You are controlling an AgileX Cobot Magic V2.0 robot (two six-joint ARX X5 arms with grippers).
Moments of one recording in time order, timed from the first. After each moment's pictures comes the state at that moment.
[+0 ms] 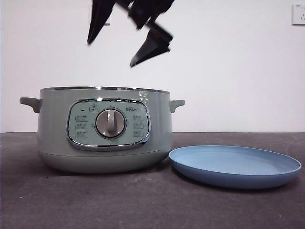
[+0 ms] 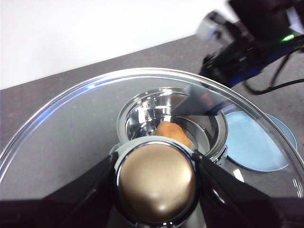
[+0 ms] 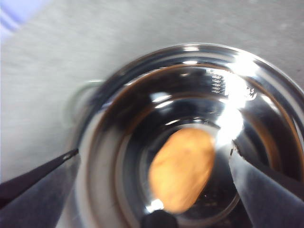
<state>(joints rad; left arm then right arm) -0.28 0.71 1.41 -1.11 0.11 0.08 0.72 1.92 1.81 -0.66 -0.18 0.08</state>
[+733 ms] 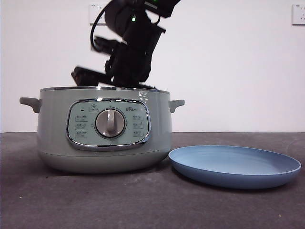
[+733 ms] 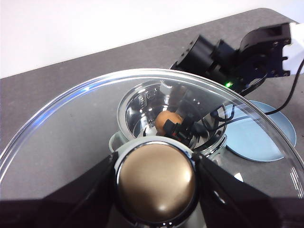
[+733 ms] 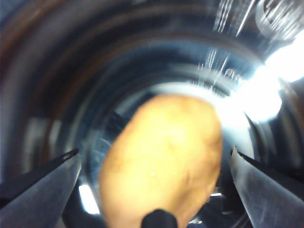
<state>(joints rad) -0.28 0.70 1.41 -1.16 0.10 0.08 0.76 2.16 1.83 -0.64 -0.06 0.06</state>
